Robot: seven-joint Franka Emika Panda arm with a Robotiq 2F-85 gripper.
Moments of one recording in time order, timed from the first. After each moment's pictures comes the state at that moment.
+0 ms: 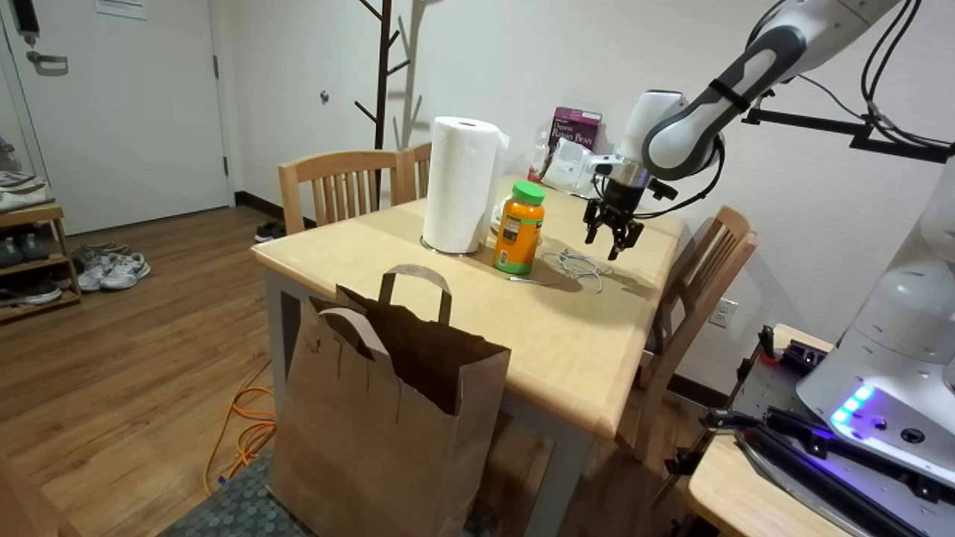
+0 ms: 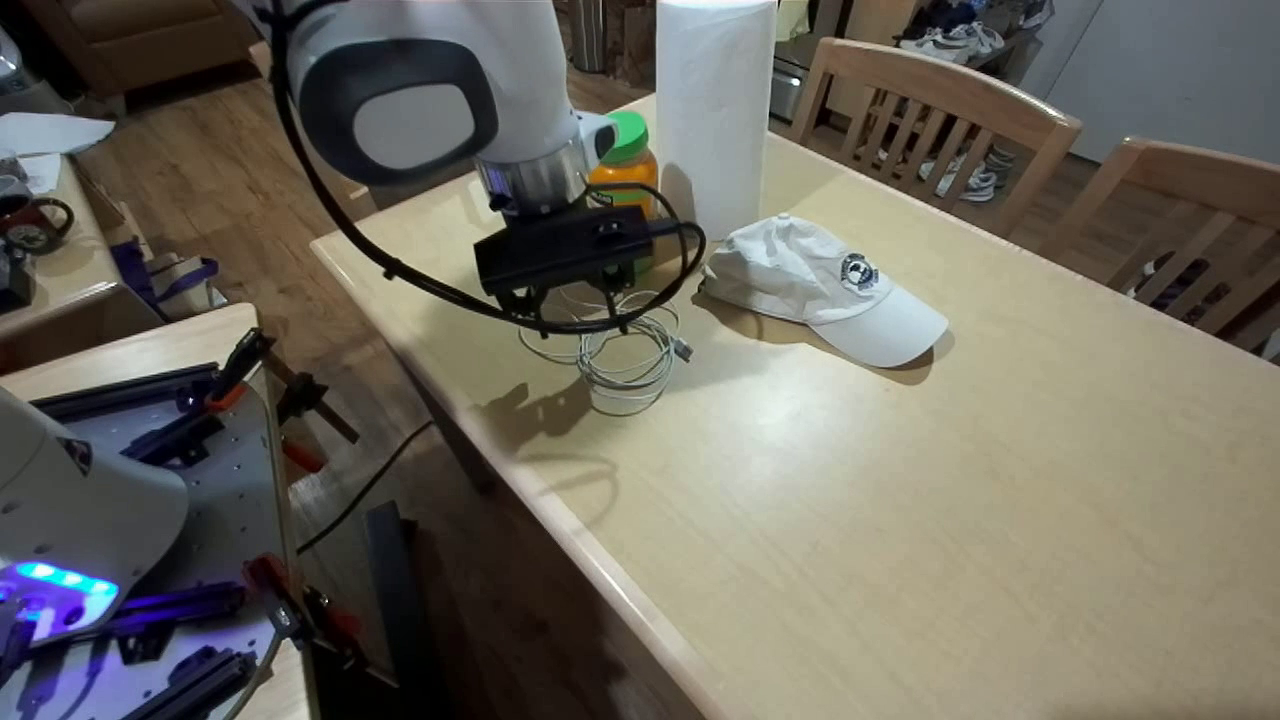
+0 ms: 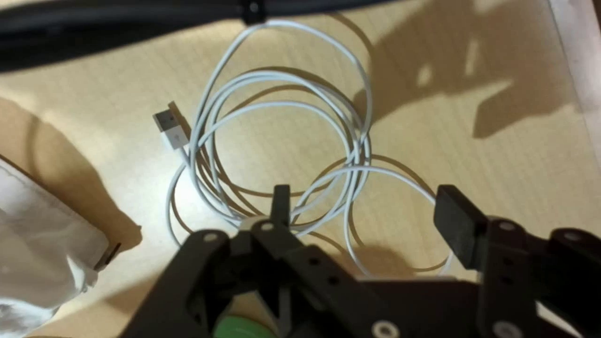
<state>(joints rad) -0.10 0.14 0.02 -2.51 -0.09 2.75 -1.29</state>
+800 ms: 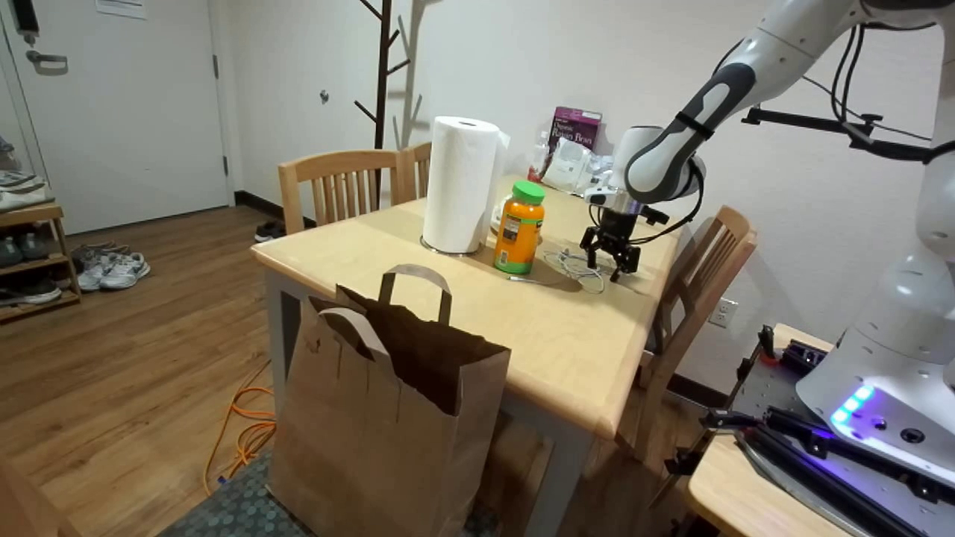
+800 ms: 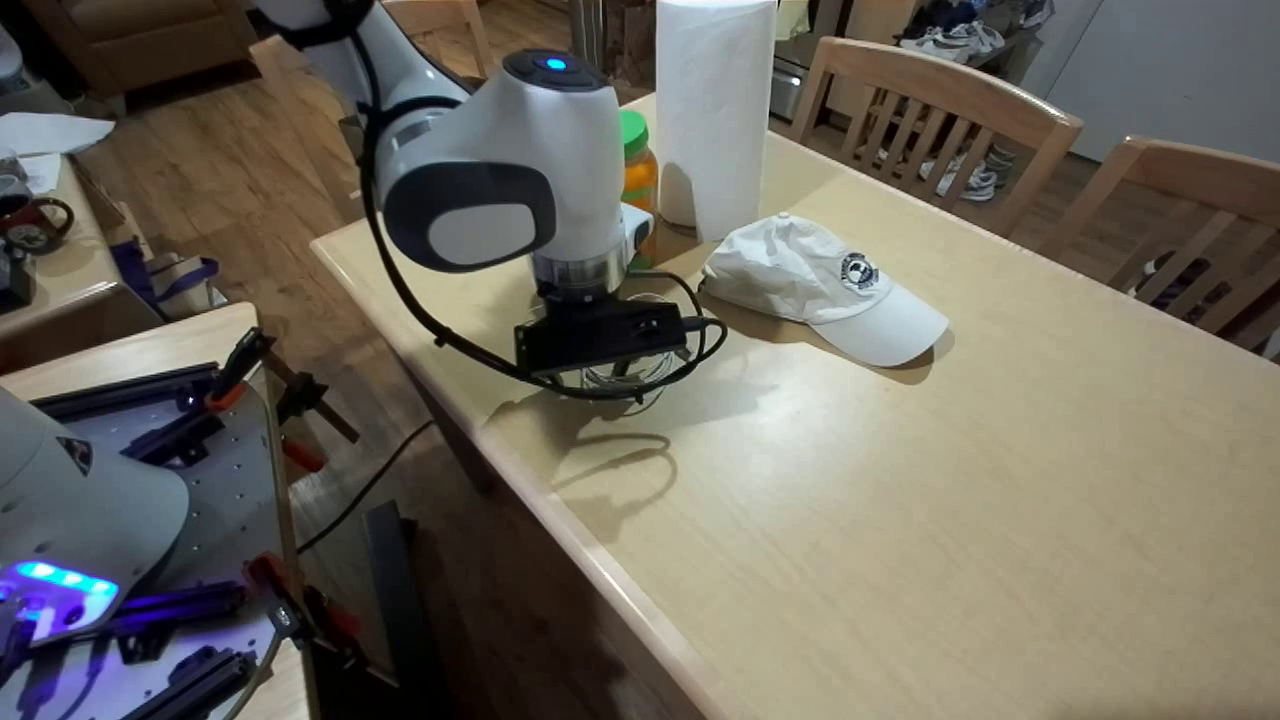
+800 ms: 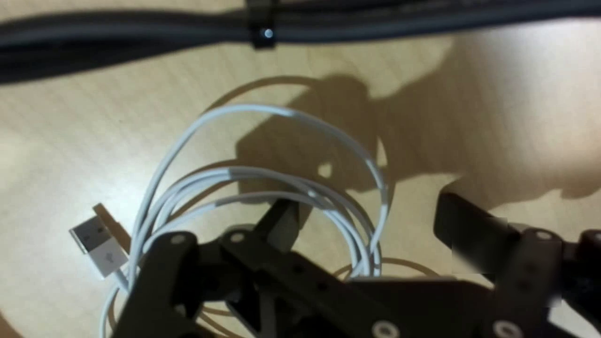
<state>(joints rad) -0.21 0.35 0.06 -2.41 -0.05 2.74 -1.41</state>
